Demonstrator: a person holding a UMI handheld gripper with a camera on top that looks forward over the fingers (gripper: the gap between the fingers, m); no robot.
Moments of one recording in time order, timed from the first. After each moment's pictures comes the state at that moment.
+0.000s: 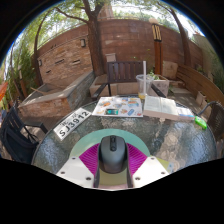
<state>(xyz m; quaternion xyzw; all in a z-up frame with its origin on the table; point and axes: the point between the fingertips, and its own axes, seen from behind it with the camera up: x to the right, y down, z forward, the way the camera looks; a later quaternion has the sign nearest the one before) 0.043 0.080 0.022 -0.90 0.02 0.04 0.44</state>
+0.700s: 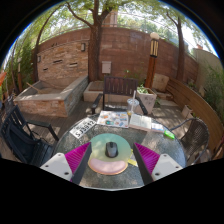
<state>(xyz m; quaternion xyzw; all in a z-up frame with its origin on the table) 0.024 -0.056 0.203 -0.89 0.01 -0.05 0.46</state>
